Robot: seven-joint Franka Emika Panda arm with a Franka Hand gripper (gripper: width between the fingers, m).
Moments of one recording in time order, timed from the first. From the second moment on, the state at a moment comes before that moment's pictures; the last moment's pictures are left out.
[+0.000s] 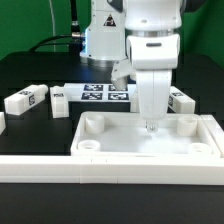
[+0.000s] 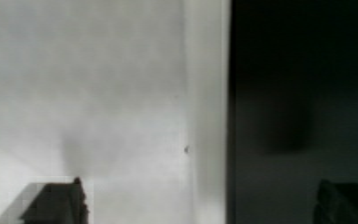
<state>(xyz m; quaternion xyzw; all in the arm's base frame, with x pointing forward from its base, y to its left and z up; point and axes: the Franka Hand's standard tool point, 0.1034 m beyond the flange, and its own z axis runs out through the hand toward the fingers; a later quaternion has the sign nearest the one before) 0.514 0.049 0.027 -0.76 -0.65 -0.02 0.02</state>
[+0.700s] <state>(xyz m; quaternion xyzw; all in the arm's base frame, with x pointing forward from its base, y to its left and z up) 0.504 0.078 0.070 -0.83 -0.56 -0.02 0.01</state>
